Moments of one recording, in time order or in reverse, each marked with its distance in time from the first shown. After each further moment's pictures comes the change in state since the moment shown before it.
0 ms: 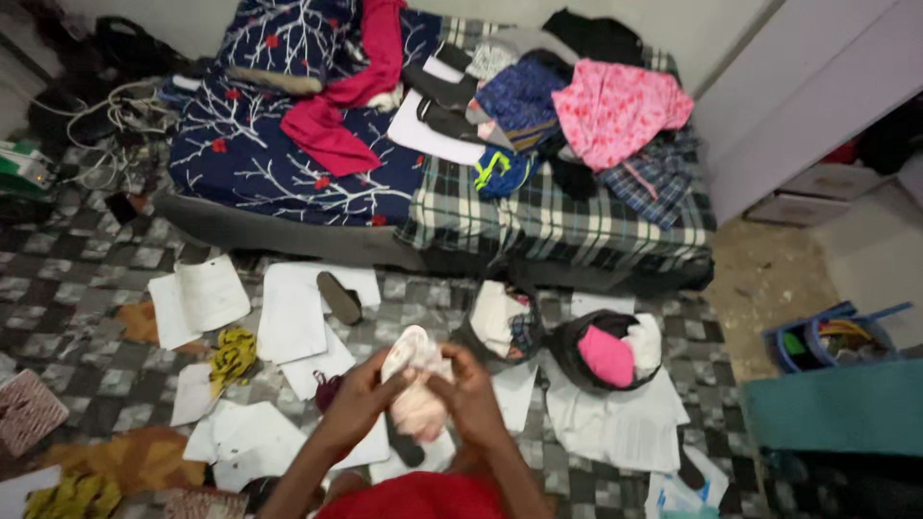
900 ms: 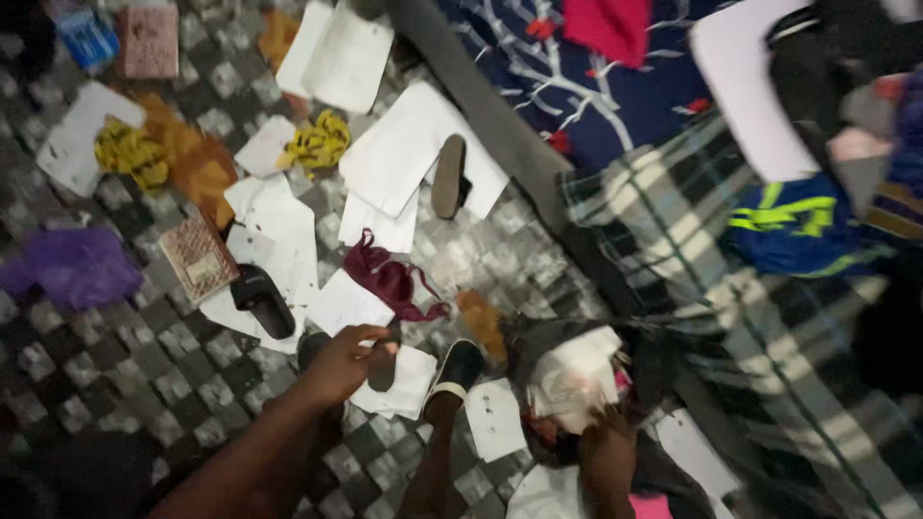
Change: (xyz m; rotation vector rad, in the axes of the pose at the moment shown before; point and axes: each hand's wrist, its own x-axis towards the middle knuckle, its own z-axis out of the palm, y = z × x) left_hand 0.189 -0.309 -0.041 -0.127 0.796 -0.363; right_hand 0.279 0.250 -0.338 -1.659 -0.416 -0.126
